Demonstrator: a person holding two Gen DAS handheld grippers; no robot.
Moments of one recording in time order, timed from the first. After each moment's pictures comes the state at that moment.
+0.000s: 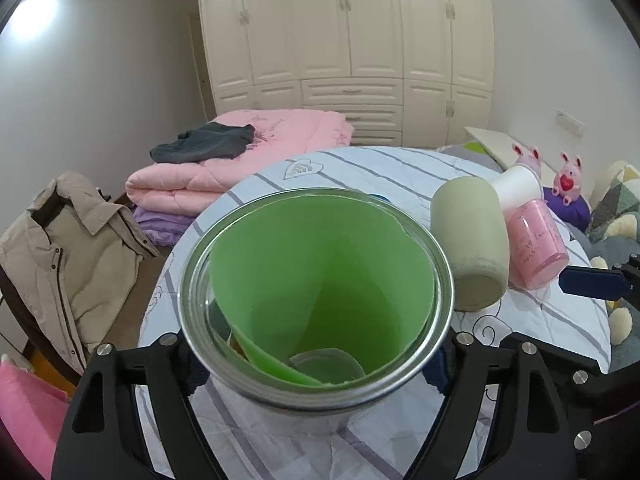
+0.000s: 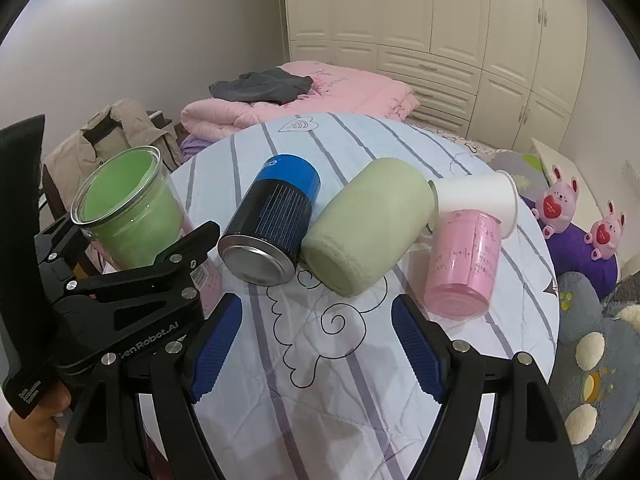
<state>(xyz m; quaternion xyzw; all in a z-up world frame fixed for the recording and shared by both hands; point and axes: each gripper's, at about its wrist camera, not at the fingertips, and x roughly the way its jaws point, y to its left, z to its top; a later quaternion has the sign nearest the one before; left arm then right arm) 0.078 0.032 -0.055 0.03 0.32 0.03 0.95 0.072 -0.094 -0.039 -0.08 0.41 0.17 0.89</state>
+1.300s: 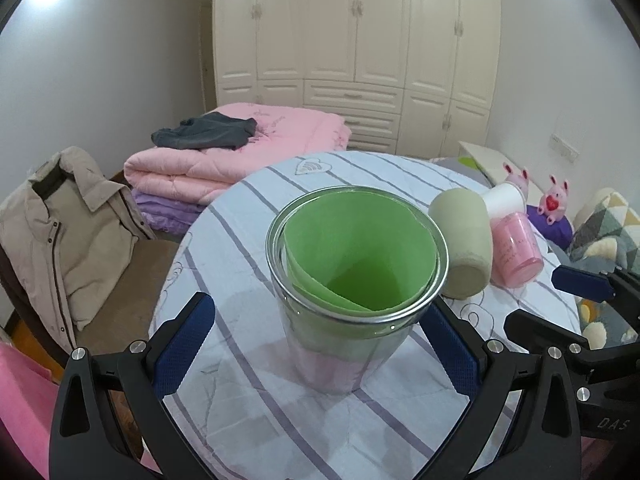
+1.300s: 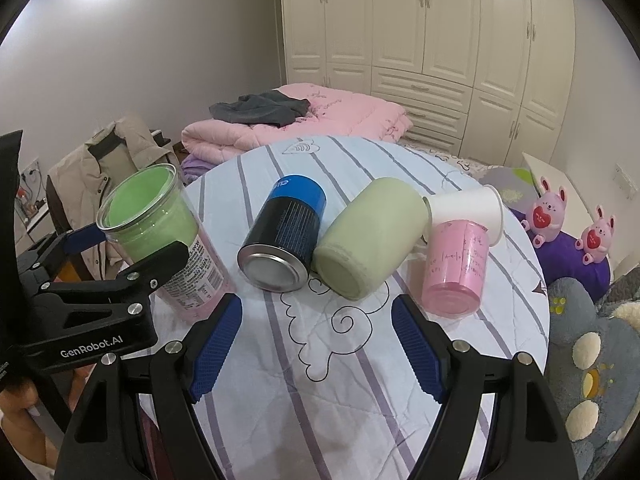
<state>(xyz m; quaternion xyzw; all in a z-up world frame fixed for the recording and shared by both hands) 0.045 0.064 -0.043 -0.02 0.32 0.01 0.95 0.049 -0.093 -0.026 -0.07 0.37 0.17 0.91</state>
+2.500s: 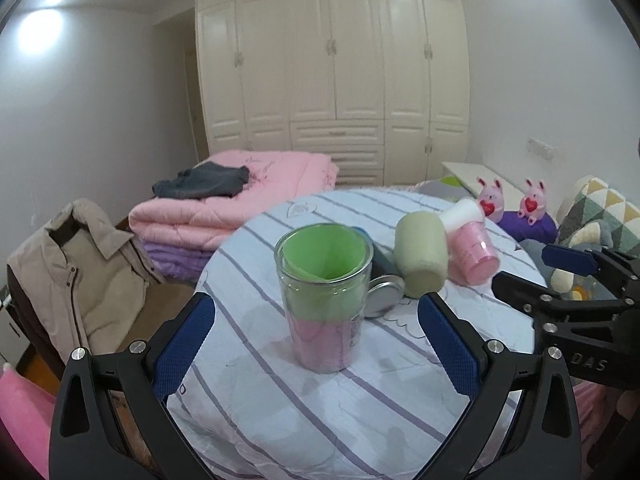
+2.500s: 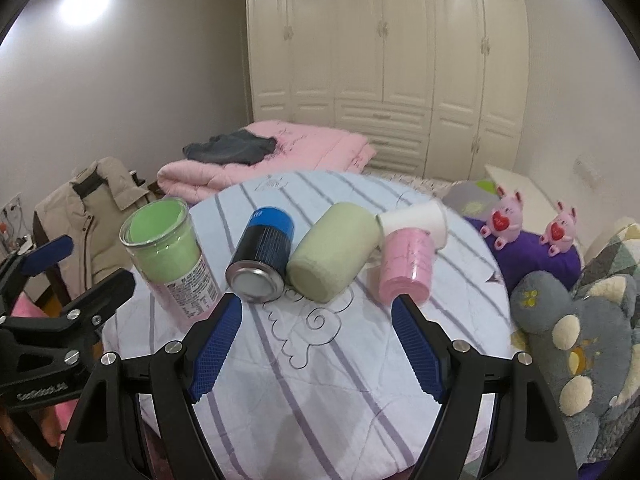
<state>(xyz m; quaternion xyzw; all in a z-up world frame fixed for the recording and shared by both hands) -0.027 0.044 0.001 0.03 0.25 -0.01 0.97 0.005 -0.114 -0.003 -0.04 0.30 0.11 0.95</state>
